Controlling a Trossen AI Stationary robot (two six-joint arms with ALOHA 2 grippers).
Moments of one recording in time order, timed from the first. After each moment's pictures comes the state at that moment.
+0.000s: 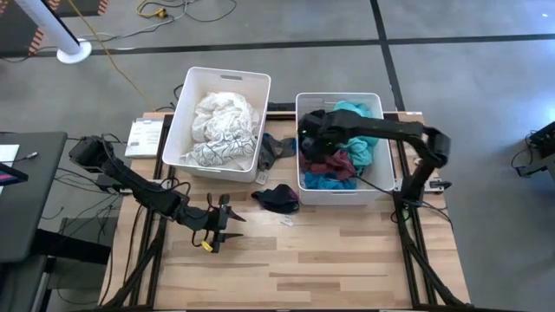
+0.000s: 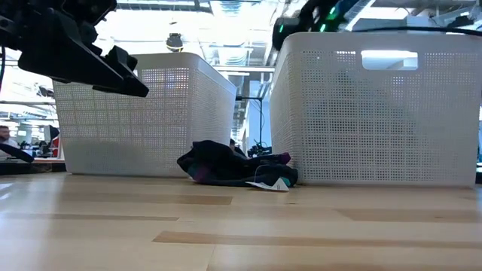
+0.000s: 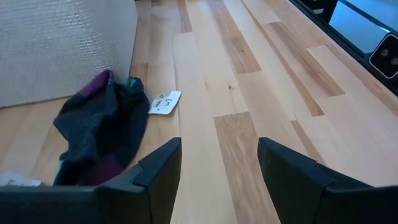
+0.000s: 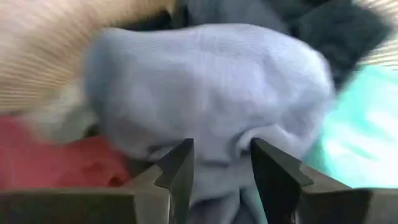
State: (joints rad) left arm -0.50 1.23 0.44 0.35 -0.38 -0.09; right arm -0.36 1.73 1.45 -1.09 0.39 0.19
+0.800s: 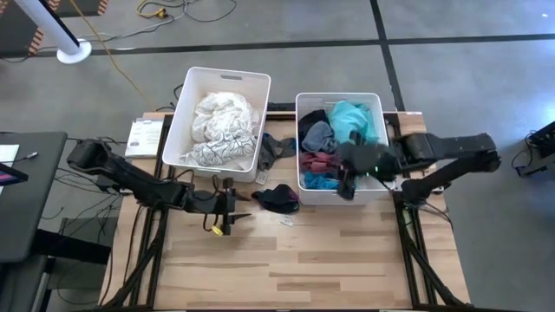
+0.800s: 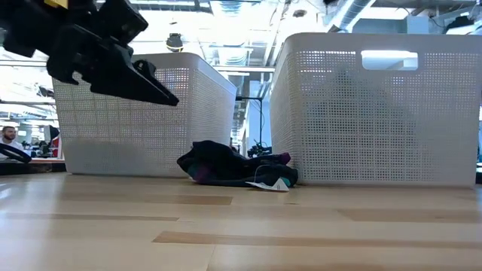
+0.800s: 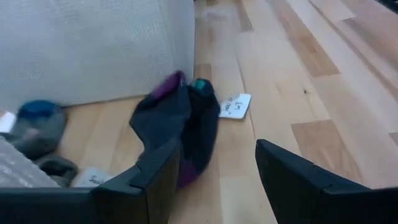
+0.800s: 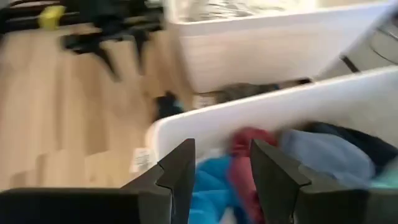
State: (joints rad) left arm -0.30 1.24 0.44 0.38 -0.37 0.04; right arm 0.17 1.24 1.45 -0.96 0.40 0.27
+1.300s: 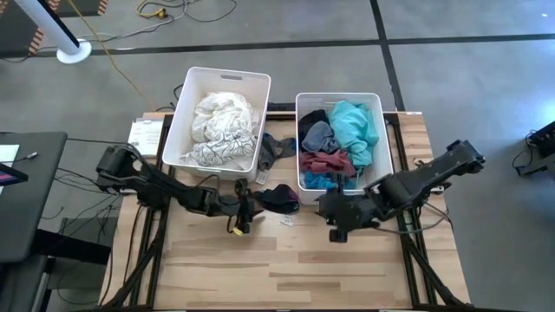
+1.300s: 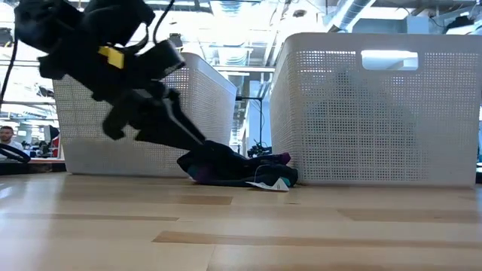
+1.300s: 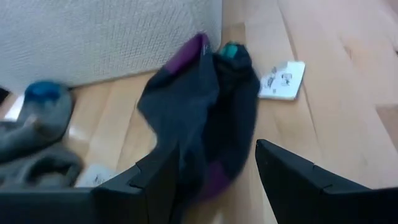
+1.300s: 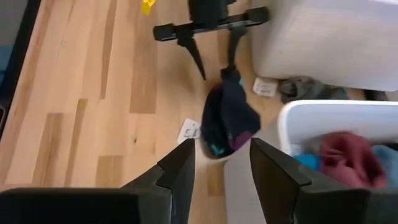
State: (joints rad) left arm -0.24 1.59 0.56 0.48 -0.45 0.10; right arm 0.46 1.44 1.45 -0.93 0.47 0.31
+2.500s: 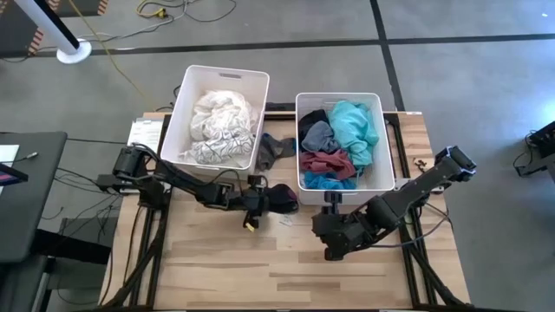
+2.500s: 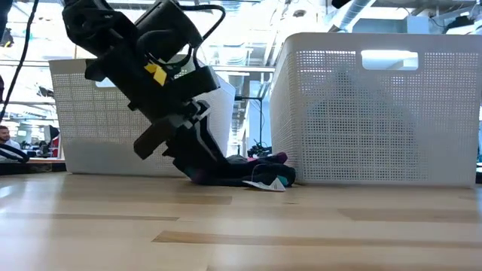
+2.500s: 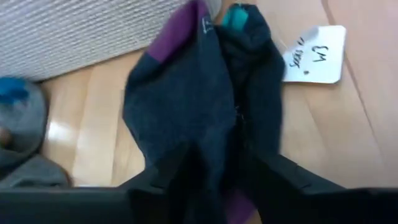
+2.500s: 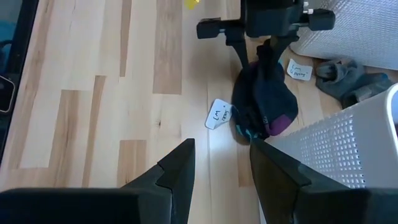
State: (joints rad) left arm -0.14 1.73 0.77 0.25 -0.35 0.21; right arm 0.55 1.57 1.45 -0.92 0.47 0.40
